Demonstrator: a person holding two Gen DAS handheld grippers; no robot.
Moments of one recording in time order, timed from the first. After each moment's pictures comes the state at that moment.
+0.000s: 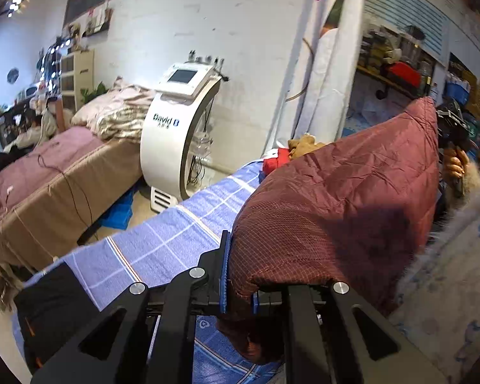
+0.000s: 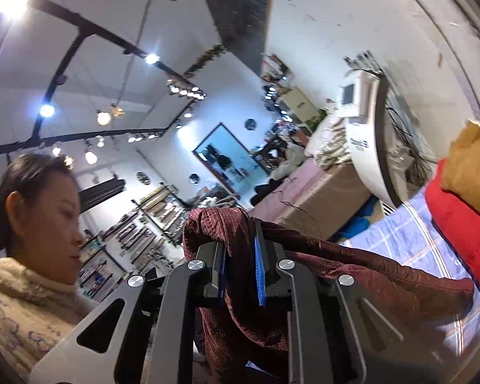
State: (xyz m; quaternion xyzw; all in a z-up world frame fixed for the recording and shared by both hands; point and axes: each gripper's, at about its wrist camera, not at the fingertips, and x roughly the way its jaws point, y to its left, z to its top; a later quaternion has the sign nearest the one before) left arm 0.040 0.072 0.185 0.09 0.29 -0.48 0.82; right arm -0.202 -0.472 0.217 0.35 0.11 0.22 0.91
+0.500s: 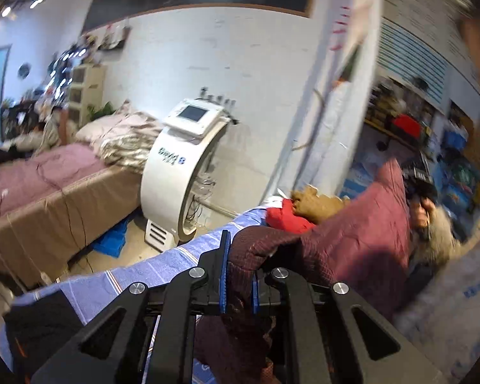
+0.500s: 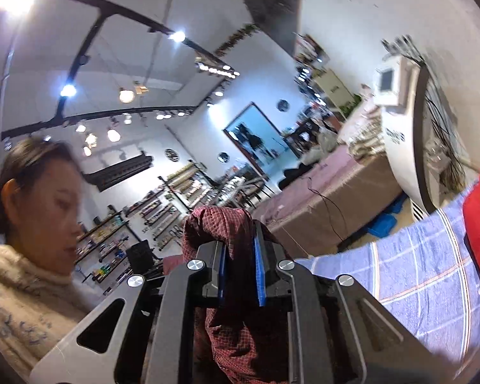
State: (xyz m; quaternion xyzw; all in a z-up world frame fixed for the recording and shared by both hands) left arm 0.139 0.092 0.202 -0.03 0.27 -0.46 0.85; right arm -0.096 -0.488 0.182 0.35 0.17 0.25 0.89
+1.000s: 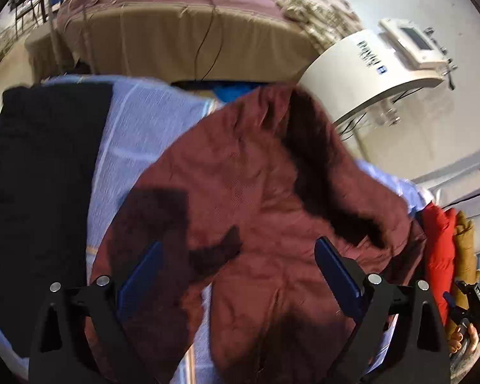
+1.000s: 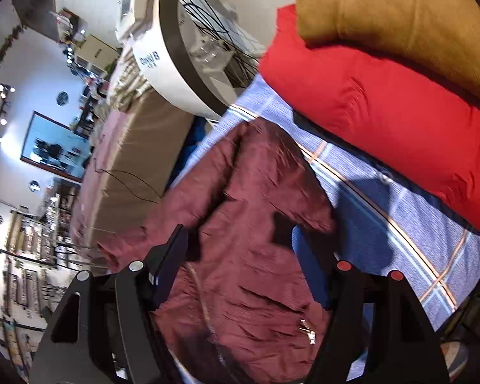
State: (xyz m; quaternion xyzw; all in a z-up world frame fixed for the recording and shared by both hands) left arm 0.257 0.048 -0.087 -0.12 0.58 -0.08 0.80; right arm 0.037 -0.547 -0.107 0.42 0.43 -0.16 0.78
